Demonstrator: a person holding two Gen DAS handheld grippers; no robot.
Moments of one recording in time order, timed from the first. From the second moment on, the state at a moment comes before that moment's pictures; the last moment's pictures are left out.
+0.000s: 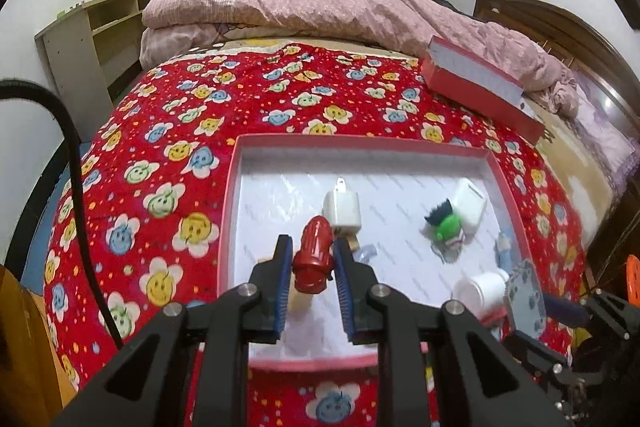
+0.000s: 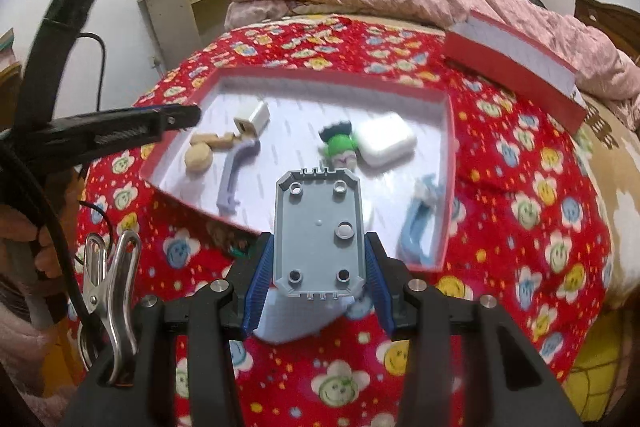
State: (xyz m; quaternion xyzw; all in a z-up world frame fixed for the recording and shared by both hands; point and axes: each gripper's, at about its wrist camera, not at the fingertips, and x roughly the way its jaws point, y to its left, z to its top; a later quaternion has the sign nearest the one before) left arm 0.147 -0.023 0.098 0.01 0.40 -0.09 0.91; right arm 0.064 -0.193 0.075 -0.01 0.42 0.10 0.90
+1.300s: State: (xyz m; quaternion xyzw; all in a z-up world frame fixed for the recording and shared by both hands) left arm 0.222 -0.034 0.064 0.02 0.43 -0.08 0.90; right arm 0.142 -0.171 0.058 0.00 0.45 0.11 0.89
